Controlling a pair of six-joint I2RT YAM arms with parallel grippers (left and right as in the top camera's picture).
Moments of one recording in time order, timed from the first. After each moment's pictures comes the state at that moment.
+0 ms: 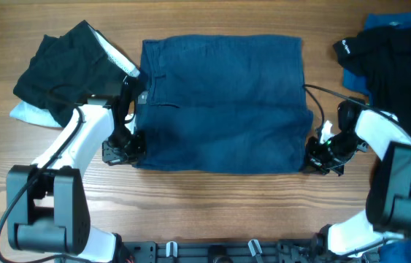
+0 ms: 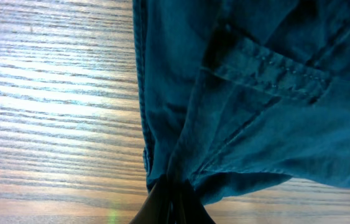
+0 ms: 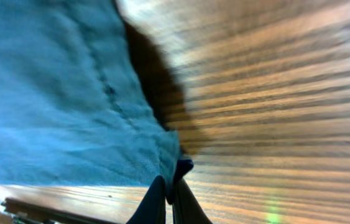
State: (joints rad) left arm -0.10 1.68 1.02 -1.08 0.11 -0.25; right arm -0.22 1.75 0.91 -1.03 -0.35 0.14
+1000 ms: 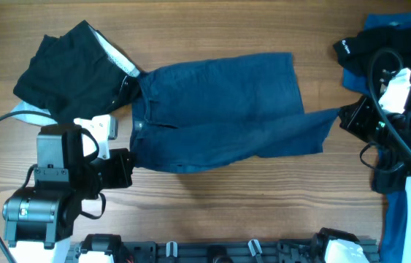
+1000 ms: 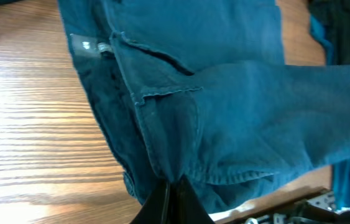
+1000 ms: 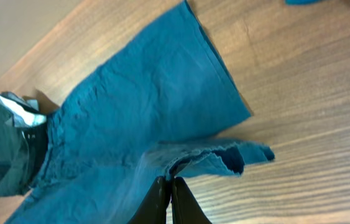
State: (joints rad) left arm -0.06 0.84 1.02 -1.17 0.40 -0.25; right arm -0.22 1.12 1.31 -1.16 -0.35 0.34
